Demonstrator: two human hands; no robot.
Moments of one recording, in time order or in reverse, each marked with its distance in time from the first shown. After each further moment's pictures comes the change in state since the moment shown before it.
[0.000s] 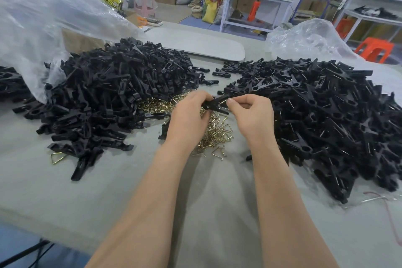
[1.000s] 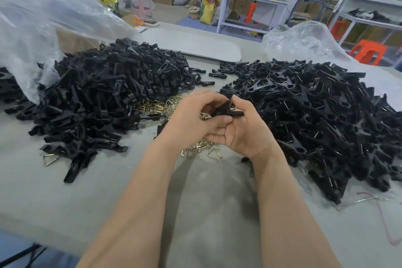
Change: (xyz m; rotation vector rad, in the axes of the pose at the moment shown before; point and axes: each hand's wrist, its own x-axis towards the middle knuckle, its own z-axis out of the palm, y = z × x) left_hand -0.001 0.024 -0.024 -0.304 -0.211 0.154; right_hand -0.002 0.010 -0.009 0.908 -0.874 0.399
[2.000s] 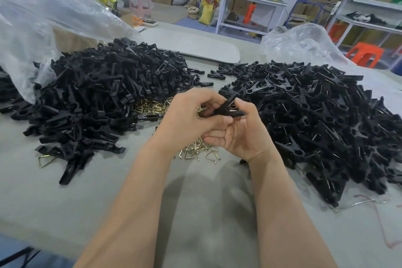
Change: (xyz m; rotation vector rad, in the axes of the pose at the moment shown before) left_hand -0.003 0.007 -0.009 -0.024 0.064 0.055; right_hand -0.004 -0.001 0.004 -0.023 -0.027 -0.008
